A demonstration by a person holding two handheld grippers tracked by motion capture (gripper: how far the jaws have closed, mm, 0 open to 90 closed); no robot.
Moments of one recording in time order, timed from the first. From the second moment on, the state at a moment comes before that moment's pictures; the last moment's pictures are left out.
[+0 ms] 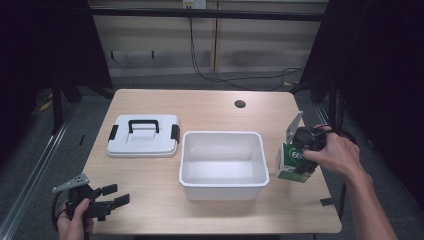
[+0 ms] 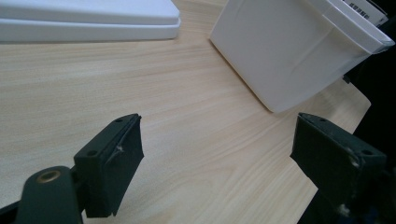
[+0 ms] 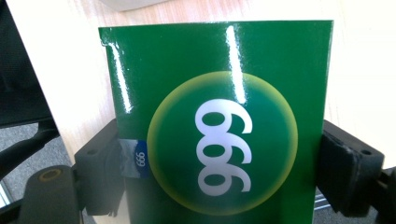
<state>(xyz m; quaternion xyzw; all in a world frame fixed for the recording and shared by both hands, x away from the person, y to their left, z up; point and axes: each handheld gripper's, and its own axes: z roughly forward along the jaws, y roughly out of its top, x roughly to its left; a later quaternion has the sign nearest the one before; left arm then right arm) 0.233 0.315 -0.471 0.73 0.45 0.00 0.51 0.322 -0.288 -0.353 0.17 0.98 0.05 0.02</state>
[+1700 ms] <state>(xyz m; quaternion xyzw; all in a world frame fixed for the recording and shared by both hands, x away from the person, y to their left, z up) 0.233 0.314 -0.471 0.73 0.45 0.00 0.51 0.322 -0.246 -0.256 0.12 0.99 0.05 0.05</state>
